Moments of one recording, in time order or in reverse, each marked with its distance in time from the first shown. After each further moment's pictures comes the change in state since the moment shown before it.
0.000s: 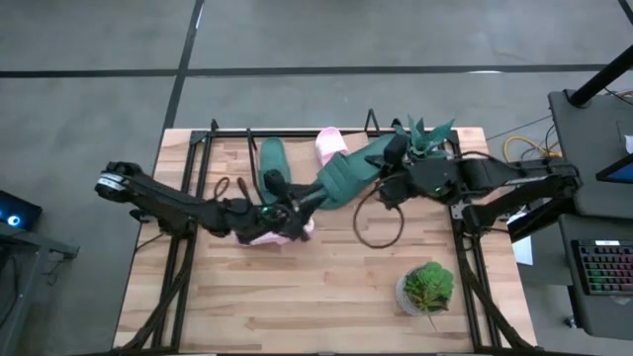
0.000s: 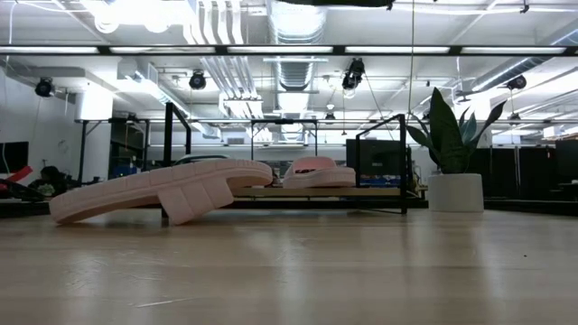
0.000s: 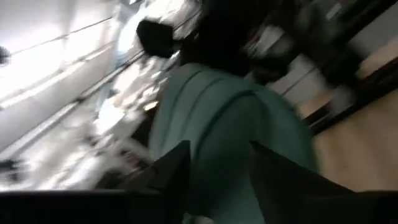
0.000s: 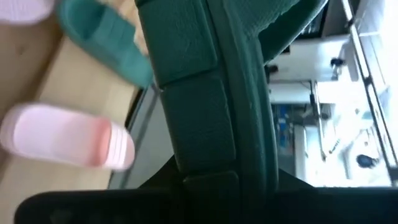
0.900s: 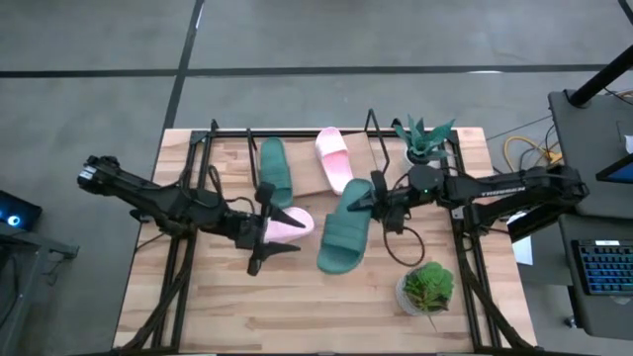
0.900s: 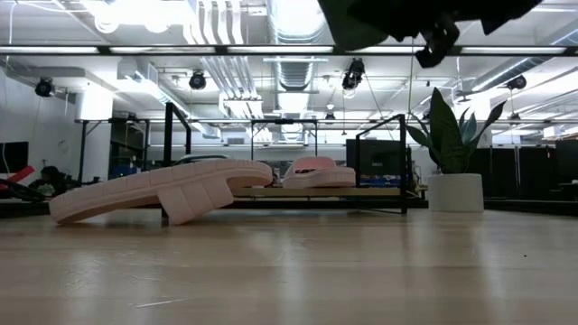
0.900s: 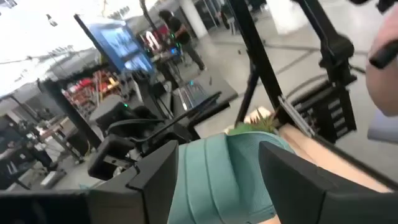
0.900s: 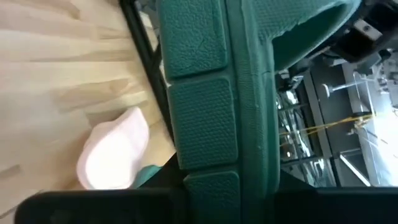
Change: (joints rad) left arm -0.069 -0.211 0.086 -0.486 0.550 -0.537; right arm -0.181 -0.053 -0.601 0.816 -0.912 -0.107
